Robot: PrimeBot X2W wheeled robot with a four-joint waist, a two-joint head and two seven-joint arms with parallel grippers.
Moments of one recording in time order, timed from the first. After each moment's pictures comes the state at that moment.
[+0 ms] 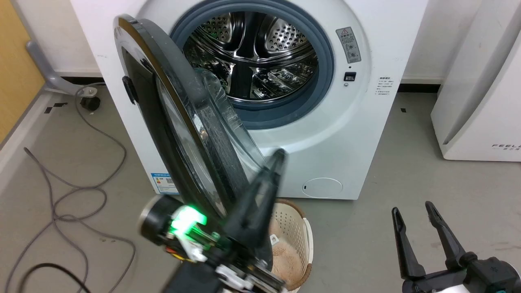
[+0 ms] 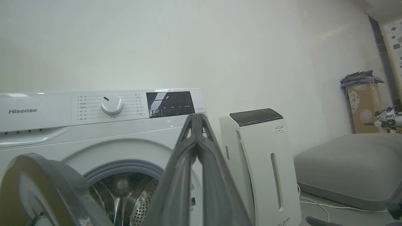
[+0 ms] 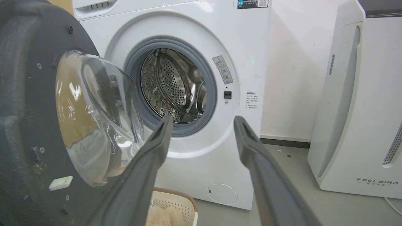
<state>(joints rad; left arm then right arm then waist) -0.12 0.05 -0.44 -0.40 -0.02 -0.03 -0.26 0.11 -0.05 0.04 -0.09 0.11 0.13 -0.26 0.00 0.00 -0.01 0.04</state>
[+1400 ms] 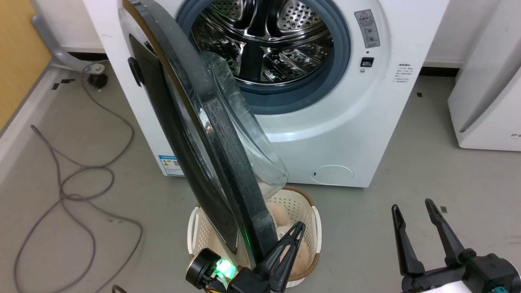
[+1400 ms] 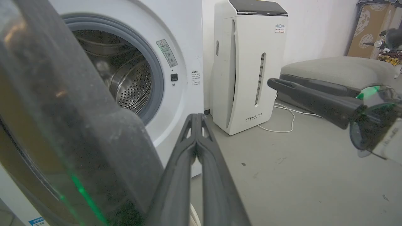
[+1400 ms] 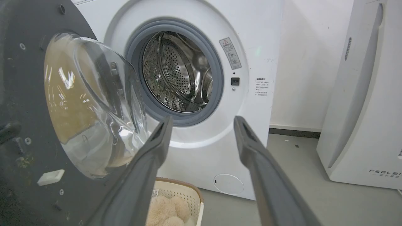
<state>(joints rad) -0.04 0.06 -0.56 0.01 -0.04 0.00 -0.26 0.10 -0.05 0.04 -0.07 0.11 0.13 -0.26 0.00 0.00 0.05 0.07</state>
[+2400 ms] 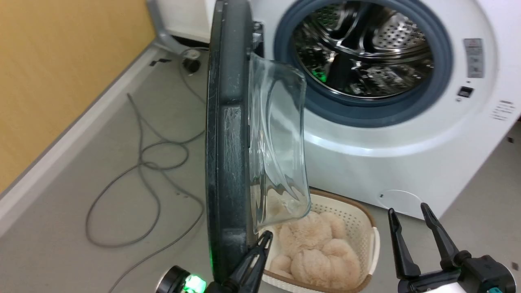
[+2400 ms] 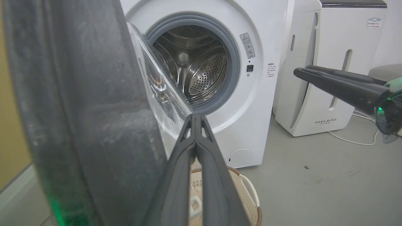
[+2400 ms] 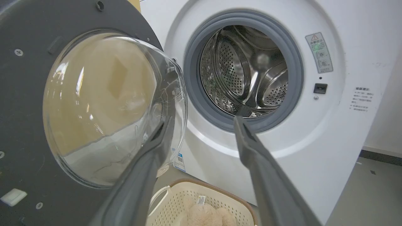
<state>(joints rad) 0.06 0.12 -0.49 -0.07 -0.04 0.03 -0.26 0.10 -0.05 0.06 -0.05 0.12 0.13 -0.26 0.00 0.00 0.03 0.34</state>
